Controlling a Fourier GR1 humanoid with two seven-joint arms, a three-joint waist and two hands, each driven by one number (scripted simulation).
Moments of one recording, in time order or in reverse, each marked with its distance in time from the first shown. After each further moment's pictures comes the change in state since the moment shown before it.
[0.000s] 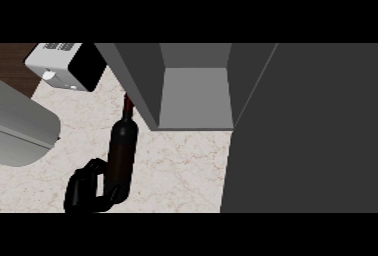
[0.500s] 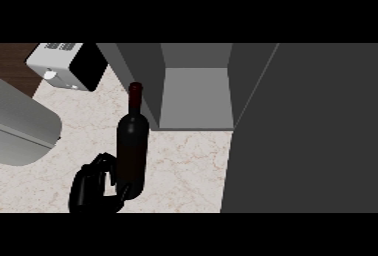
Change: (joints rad) left arm 0.148 -0.051 -0.107 -0.440 -0.009 0.101 0.240; right arm -0.031 0.006 0.013 -0.001 -0.002 -0.033 0.029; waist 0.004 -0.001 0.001
